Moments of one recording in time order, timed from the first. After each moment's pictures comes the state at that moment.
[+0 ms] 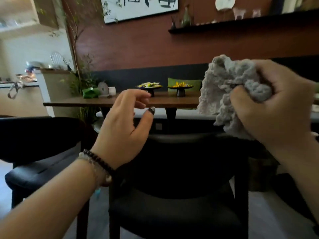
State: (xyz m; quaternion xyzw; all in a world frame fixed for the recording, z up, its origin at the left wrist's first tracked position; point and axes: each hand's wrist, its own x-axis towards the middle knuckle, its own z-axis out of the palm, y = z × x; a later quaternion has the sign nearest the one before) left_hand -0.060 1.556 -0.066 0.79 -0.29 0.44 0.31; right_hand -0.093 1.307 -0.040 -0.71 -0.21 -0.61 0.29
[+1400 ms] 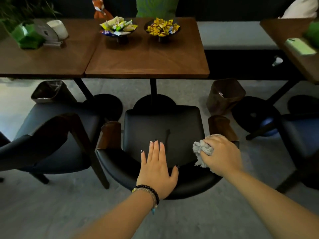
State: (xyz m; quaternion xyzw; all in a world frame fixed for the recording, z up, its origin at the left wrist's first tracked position) left_hand 0.000 1.537 -0.044 0.97 -0.17 -0.16 0.11; right_hand -0.009 1.314 -0.031 -0.98 0.10 -0.02 0.17
